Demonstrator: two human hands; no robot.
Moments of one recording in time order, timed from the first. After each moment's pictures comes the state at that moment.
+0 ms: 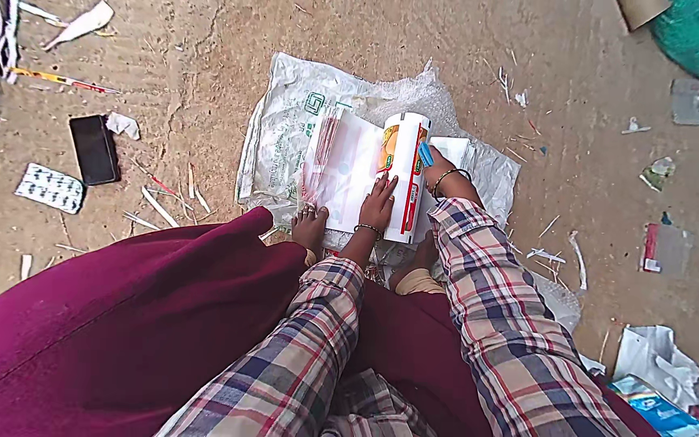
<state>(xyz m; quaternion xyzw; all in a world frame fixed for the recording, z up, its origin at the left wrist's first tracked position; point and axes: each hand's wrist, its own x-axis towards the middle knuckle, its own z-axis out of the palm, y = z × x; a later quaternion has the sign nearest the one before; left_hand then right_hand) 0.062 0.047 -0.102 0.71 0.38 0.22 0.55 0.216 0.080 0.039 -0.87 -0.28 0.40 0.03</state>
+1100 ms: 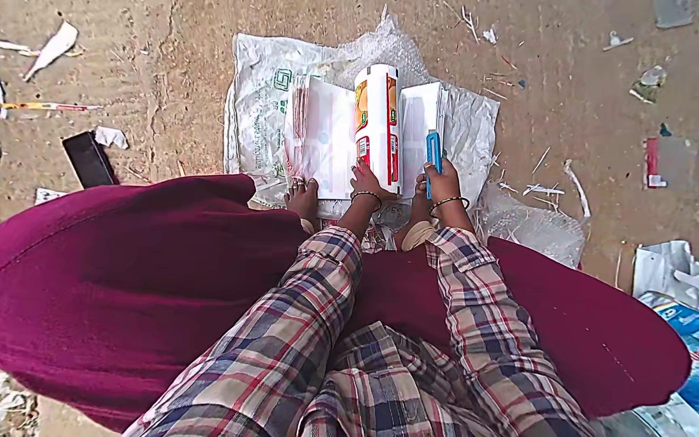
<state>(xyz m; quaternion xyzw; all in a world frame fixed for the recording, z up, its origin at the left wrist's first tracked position) 0.065 0.006 -0.040 0.67 0.55 -0.11 0.47 0.158 -0.084 0.062 -0.83 -0.13 0.36 0.41</state>
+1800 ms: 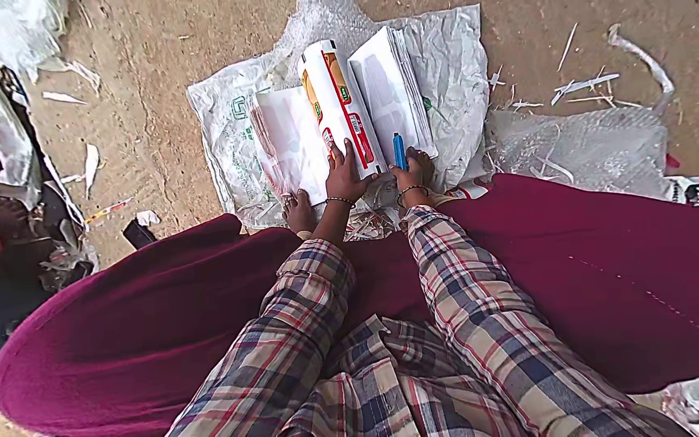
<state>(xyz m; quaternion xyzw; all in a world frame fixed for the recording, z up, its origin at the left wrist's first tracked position) 0.049 0.005 -0.048 0.86 0.39 -0.06 0.32 0.163 -0.115 -0.089 -0.78 0.03 0.36 0.51</state>
